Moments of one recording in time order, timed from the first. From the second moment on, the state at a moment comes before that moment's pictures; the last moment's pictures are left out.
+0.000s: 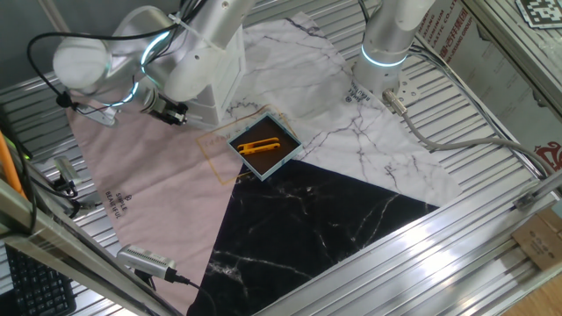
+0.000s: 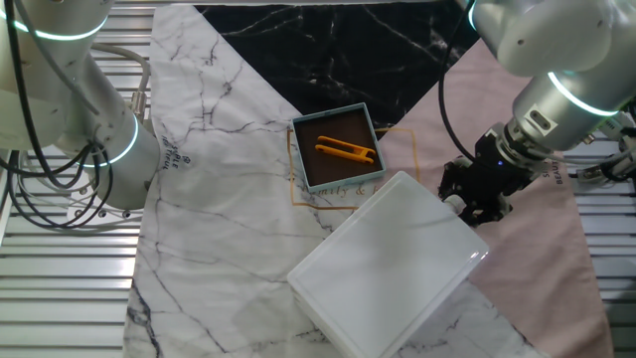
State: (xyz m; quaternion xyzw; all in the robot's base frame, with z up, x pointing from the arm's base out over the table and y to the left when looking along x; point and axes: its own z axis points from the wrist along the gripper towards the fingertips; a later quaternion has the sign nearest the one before) arm 0.585 -0.110 0.066 0.31 -0.93 0.07 0.18
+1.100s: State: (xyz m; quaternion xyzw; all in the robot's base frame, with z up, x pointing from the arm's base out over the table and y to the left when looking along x) arm 0.580 -0.111 0.065 0.31 -0.93 0.07 0.18
